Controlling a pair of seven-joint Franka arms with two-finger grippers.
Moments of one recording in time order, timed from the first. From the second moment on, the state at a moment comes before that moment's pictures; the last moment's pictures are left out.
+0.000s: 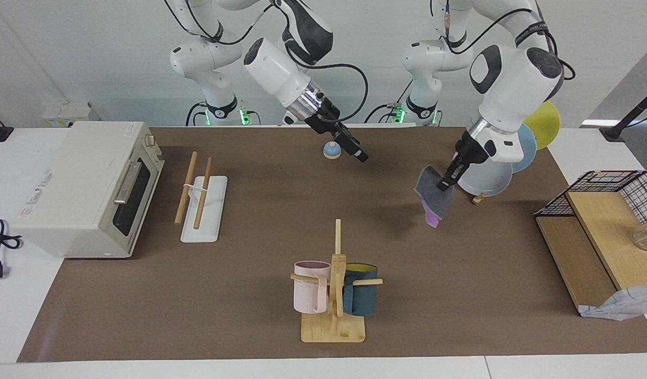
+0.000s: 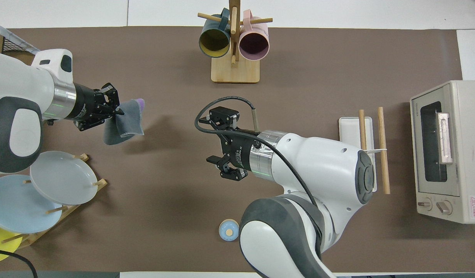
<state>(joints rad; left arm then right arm) 0.00 -0.02 -0.24 -1.86 -0.23 1.97 -1.16 0.60 0.04 0.11 -2.00 0.94 2.68 1.32</state>
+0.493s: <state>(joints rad) -0.02 -0.07 -0.29 -1.86 -0.28 1.97 -1.70 0.70 0.09 0.11 -1.93 1.05 2.71 1.47</state>
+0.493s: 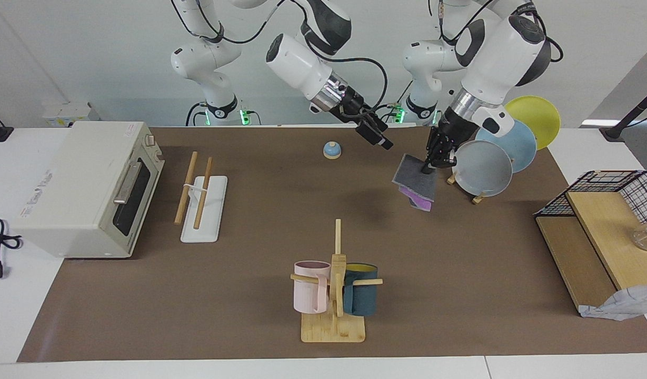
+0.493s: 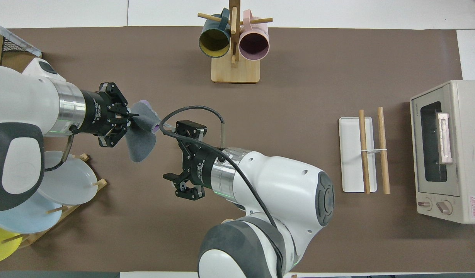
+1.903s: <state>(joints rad) -0.04 -0.07 -0.29 -1.87 -0.28 1.97 -1.91 0.67 0.32 0.10 -1.71 1.03 2.74 1.40</state>
